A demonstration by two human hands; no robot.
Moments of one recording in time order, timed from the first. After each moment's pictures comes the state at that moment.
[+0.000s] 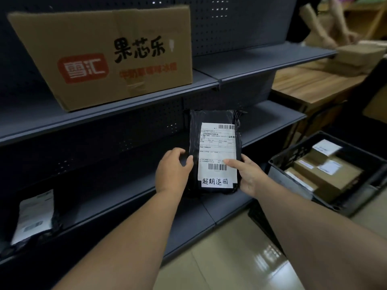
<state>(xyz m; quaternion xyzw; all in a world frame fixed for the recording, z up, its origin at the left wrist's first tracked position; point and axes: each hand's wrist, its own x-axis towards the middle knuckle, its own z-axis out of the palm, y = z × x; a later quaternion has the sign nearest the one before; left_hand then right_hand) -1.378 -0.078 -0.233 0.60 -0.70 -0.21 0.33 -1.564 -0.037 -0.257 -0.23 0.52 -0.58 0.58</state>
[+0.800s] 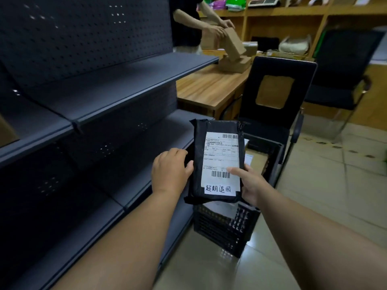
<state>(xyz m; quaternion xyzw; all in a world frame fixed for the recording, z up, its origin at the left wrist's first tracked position) -1.668 -0.130 -0.229 0.36 -0.91 -0.05 0.21 -1.818 0.004 -0.276 -0.06 0.59 -0.69 0.42</state>
